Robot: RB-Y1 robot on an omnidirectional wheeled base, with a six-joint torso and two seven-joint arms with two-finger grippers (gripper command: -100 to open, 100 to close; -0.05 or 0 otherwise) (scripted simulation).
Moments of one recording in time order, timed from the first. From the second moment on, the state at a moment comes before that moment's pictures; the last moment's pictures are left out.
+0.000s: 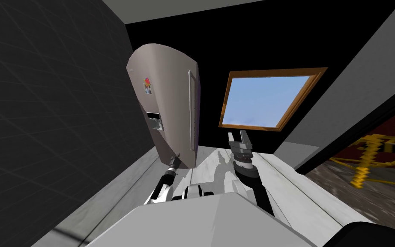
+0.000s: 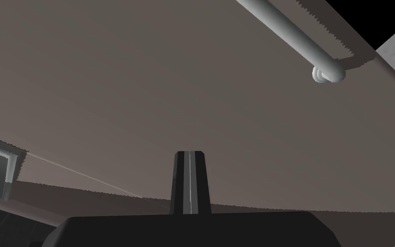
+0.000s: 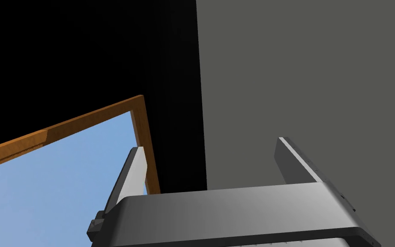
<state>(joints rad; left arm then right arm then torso) 0.19 0.12 -0.27 -1.48 0.36 -0.30 0.31 0.53 -0.03 -0.01 -2.37 0.08 -0.63 -0.11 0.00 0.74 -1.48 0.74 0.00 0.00</state>
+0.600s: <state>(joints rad) 0.20 0.15 -0.32 -1.54 0.37 -0.25 0.33 0.53 -0.03 -0.01 -2.37 0.08 -0.63 -0.11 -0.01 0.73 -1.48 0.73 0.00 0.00</state>
